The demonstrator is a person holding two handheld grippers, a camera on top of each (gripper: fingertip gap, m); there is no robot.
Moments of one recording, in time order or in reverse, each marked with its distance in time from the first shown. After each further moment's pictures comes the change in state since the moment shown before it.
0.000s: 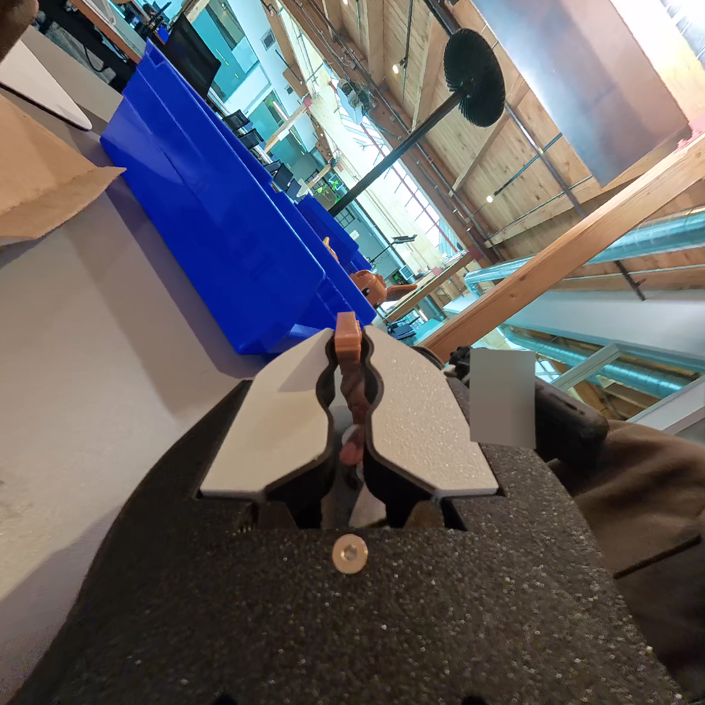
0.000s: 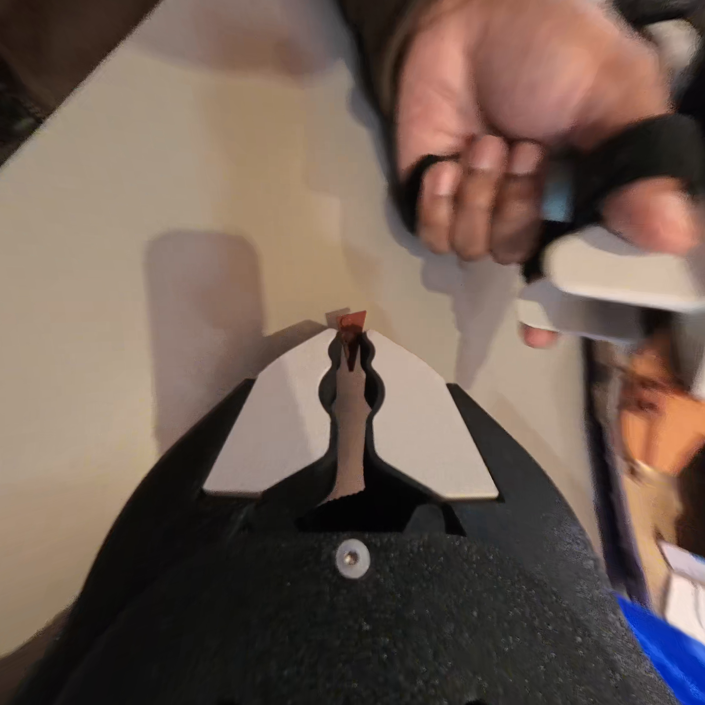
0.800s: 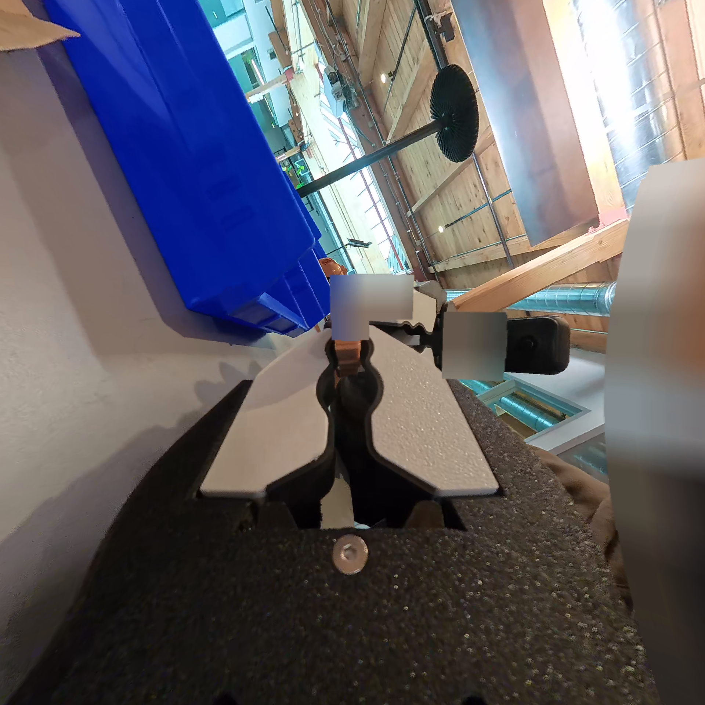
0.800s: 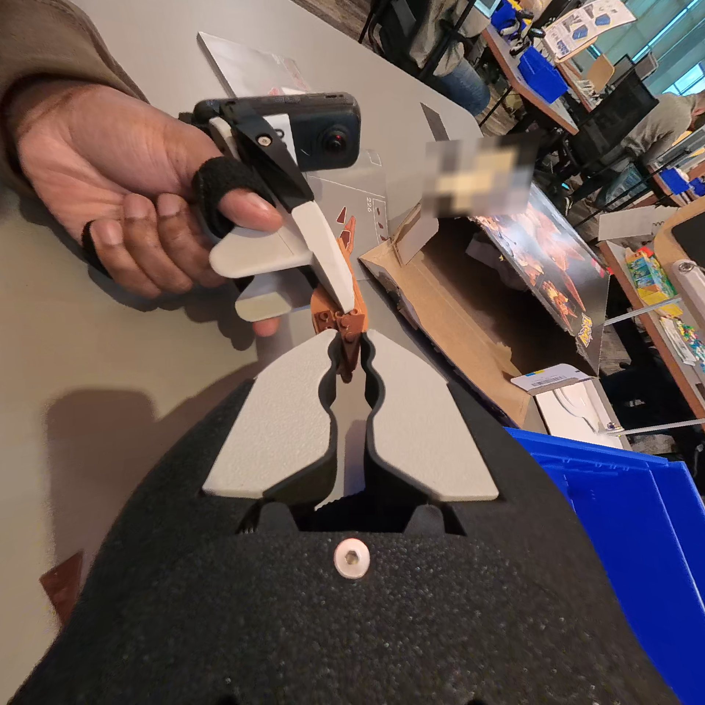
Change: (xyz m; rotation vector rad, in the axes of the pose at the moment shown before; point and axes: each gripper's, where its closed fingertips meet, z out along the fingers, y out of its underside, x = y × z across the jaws) left arm 0.005 0.016 0.007 -0.009 0.084 -0.291; right arm 0.101 0.008 -0.062 0.077 0.515 0.358
